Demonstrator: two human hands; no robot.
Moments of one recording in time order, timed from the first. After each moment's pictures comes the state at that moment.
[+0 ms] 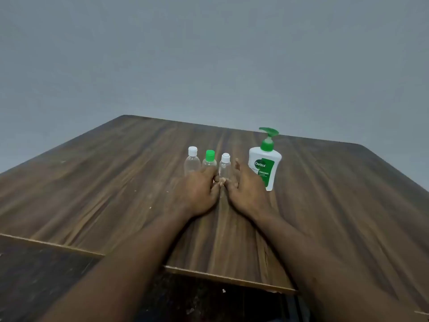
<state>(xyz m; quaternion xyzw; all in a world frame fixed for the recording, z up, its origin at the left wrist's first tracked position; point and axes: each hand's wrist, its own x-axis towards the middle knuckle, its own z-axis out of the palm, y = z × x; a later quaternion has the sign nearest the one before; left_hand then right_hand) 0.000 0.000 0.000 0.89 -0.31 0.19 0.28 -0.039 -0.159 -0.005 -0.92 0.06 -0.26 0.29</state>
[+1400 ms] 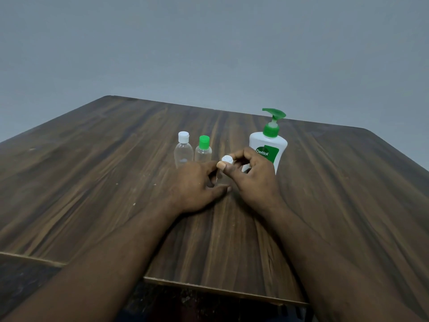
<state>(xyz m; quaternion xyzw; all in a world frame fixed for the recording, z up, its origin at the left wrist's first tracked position) 0.028 -0.005 -0.018 0.84 -0.40 0.15 0.32 -0.048 -0.167 0.004 -0.83 -0.01 -0.32 0.46</state>
